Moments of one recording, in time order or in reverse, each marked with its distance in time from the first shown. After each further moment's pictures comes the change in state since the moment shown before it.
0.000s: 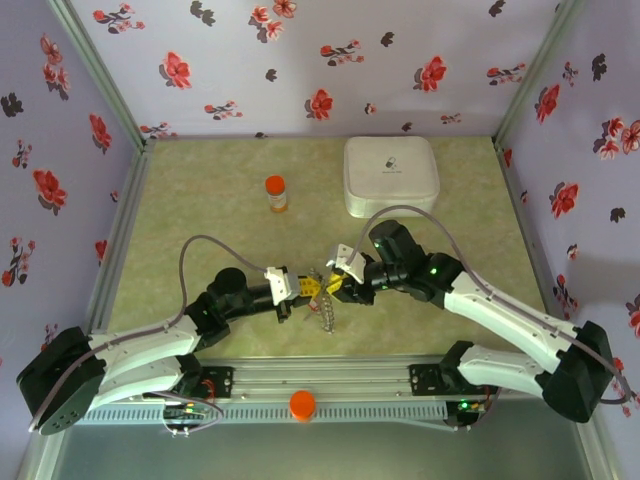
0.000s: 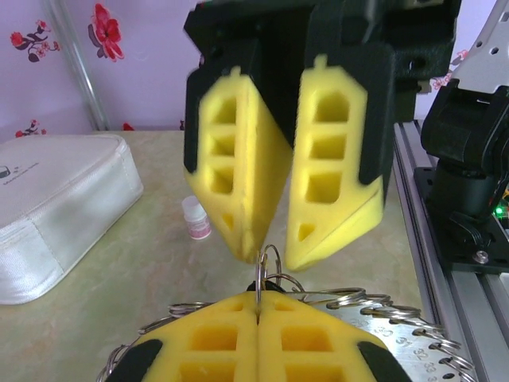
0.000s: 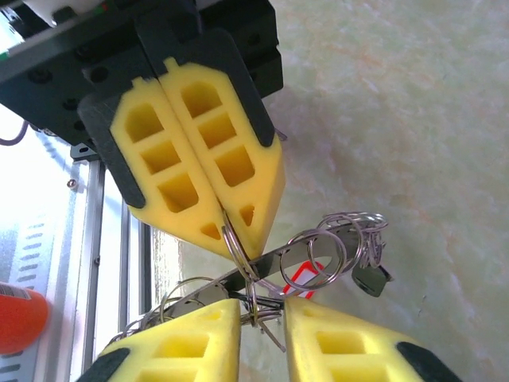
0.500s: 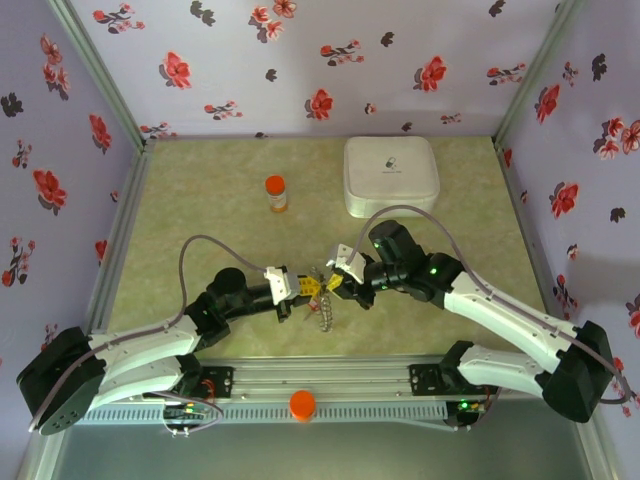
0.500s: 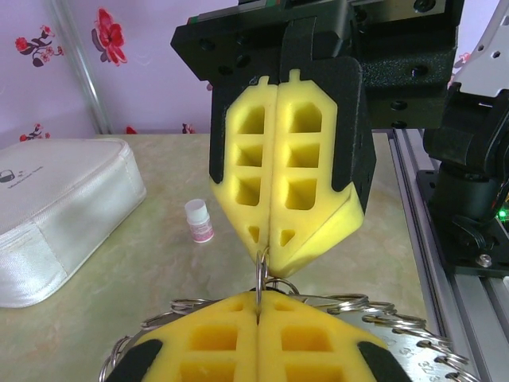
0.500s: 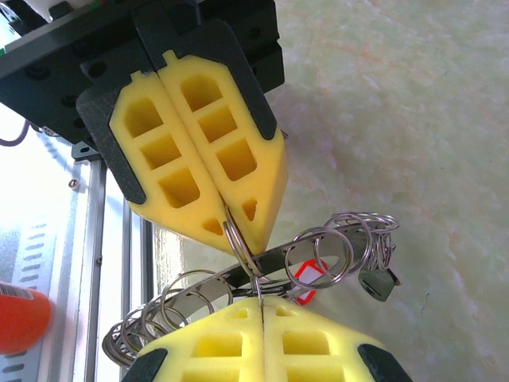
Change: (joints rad) left arm 0.000 0.000 0.000 0.006 -0.003 0.000; right arm 0.000 0.000 0.000 -0.004 0.004 0.006
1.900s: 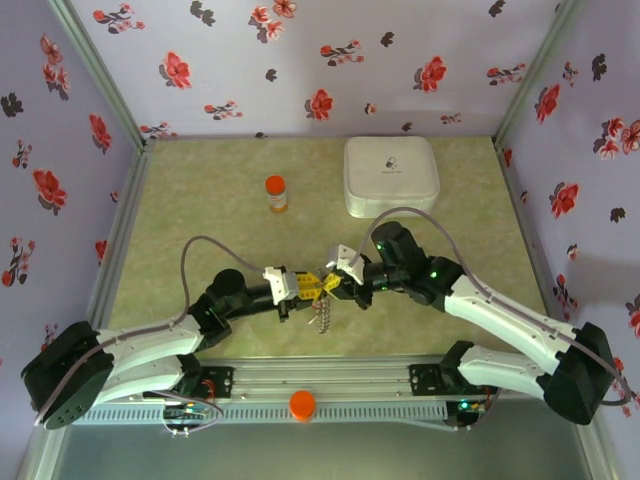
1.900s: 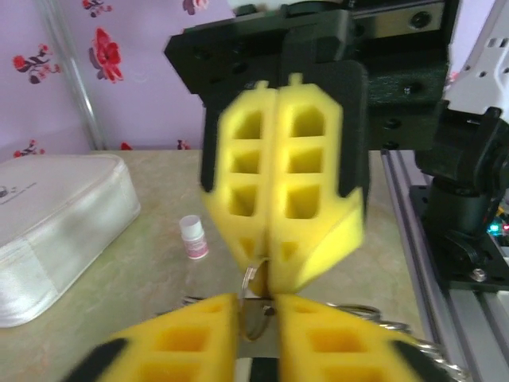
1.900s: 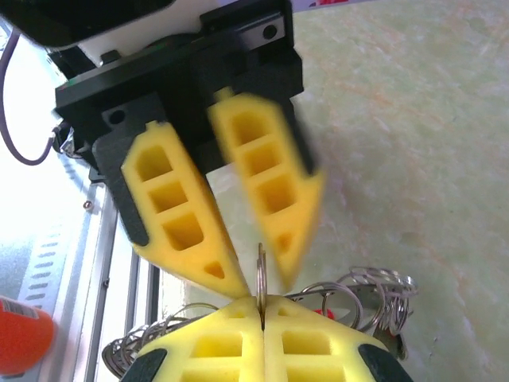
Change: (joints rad) left arm 0.003 0.037 -0.019 0.101 0.014 -0.021; right arm 0.003 -0.017 -0.044 0.106 -0.069 -0.010
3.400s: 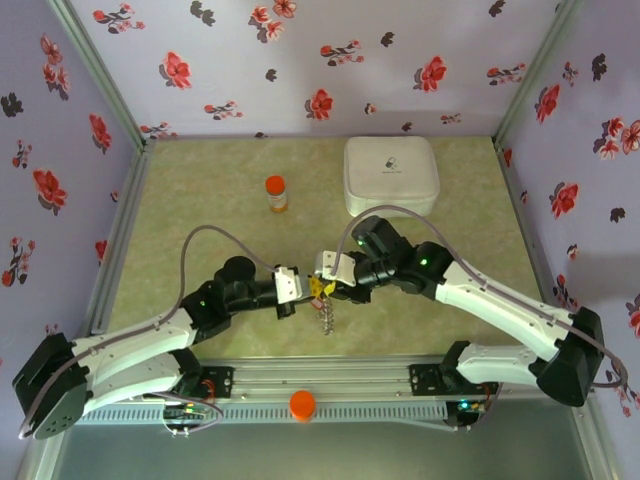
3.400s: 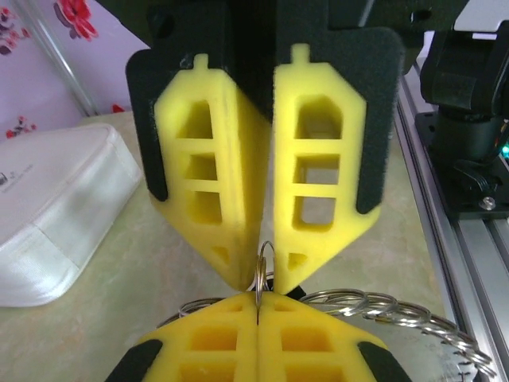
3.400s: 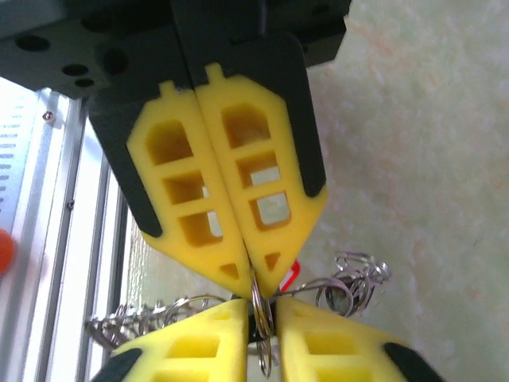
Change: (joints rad) left arm -0.025 -0.089 0.176 -0.457 -0.031 0.214; right arm 0.089 0.090 0.221 -0.293 0.204 -0.193
